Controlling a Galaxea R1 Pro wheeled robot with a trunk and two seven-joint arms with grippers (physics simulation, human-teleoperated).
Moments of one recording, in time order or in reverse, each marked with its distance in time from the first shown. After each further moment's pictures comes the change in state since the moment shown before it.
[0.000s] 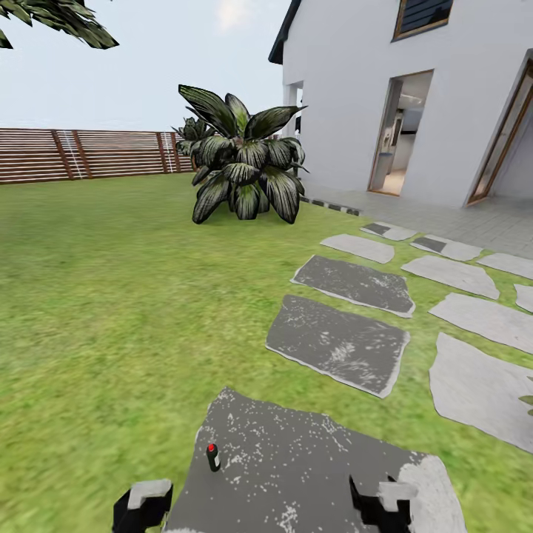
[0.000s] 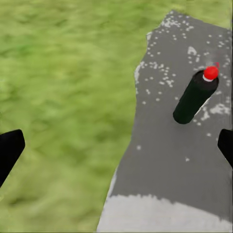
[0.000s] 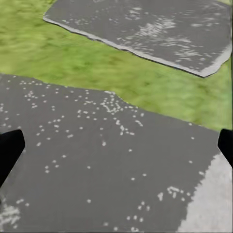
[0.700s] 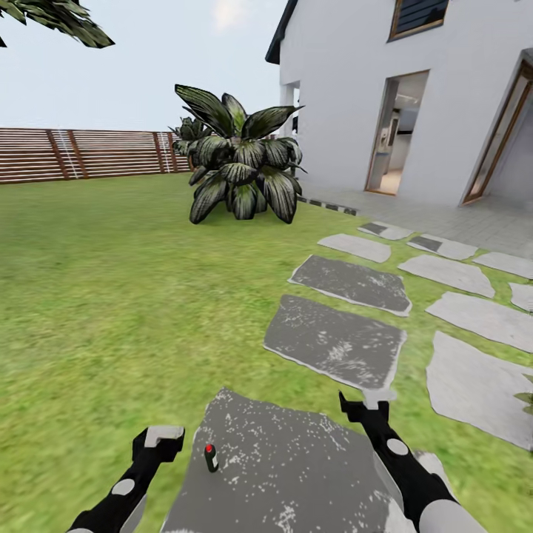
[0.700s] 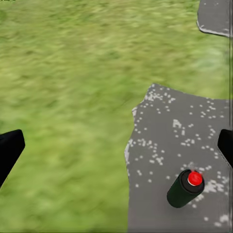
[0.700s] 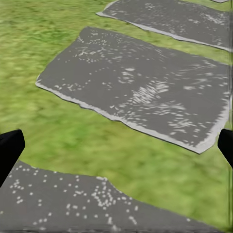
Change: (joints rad) left arm -0.173 0.004 -0.020 0.002 -0.080 -0.002 -0.011; right arm -0.337 -0.010 0.001 0.009 0.002 0.224 0.006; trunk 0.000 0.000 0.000
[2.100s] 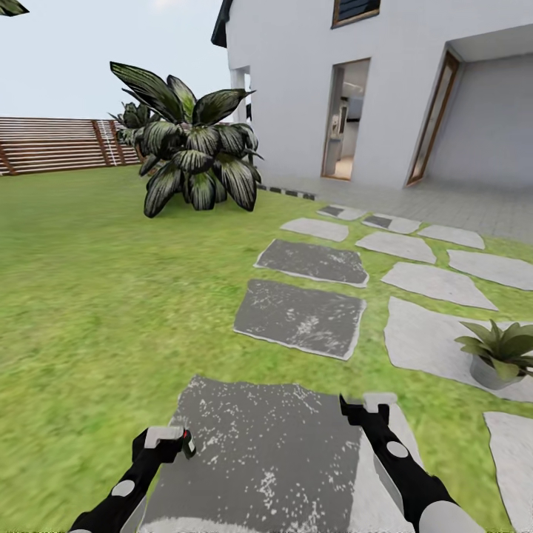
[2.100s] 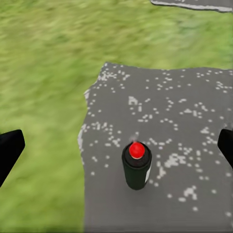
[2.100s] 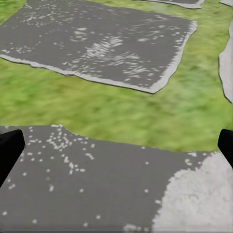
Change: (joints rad) left arm 0.003 -0.001 0.002 0.002 -0.001 -0.005 0.001; right arm 0.000 0.002 -0.001 0.022 -0.002 -0.002 -0.005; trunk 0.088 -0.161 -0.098
